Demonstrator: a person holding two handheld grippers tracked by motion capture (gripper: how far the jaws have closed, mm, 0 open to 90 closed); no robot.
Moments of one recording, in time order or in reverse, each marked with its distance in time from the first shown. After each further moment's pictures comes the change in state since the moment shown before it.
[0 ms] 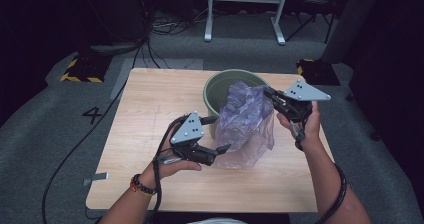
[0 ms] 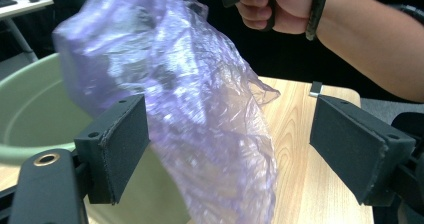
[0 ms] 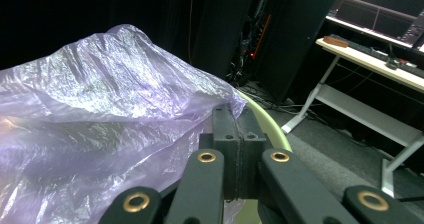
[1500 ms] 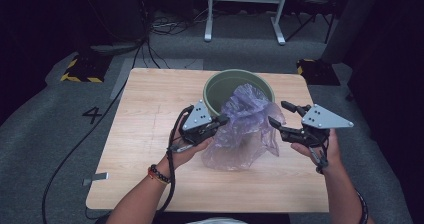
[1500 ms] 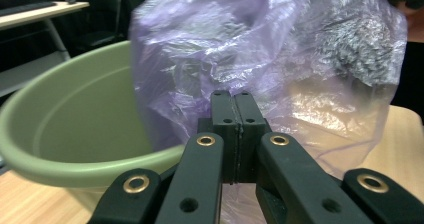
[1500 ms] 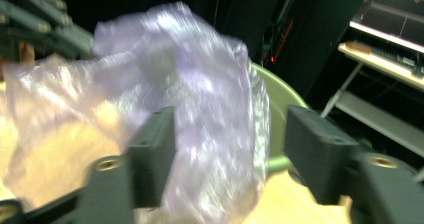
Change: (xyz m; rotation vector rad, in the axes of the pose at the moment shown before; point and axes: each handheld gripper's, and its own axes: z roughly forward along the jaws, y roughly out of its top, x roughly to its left) left arm 0.032 -0.006 0.027 -0.042 0.110 -0.040; right arm 0.014 -0.027 -0.058 -0.014 0.086 -0.030
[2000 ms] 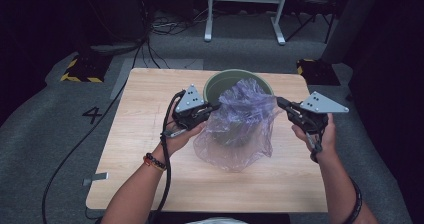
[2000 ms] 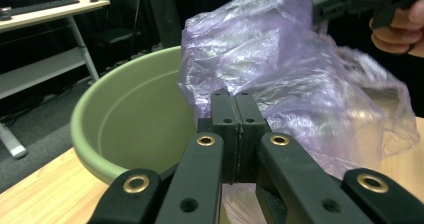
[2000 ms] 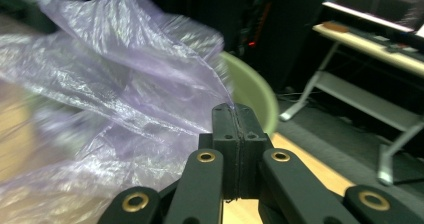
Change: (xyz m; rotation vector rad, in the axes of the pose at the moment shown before) left arm 0.036 0.013 -0.001 0.007 0.050 -0.025; right arm -0.029 -0.001 0.022 0.040 -0.097 0.047
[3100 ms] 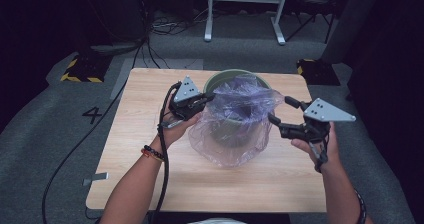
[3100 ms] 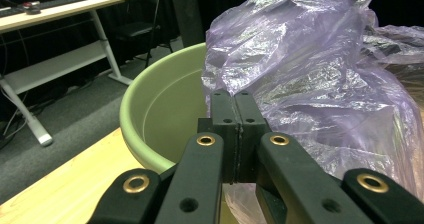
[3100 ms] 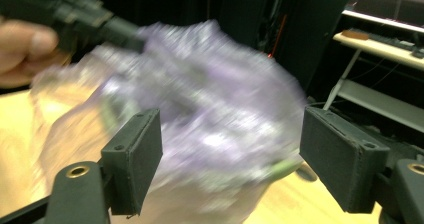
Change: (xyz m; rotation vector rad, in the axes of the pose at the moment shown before) left arm 0.022 -0.001 0.005 0.021 0.068 -0.004; right arm 0.027 0.005 -0.022 -0.049 0.083 0.047
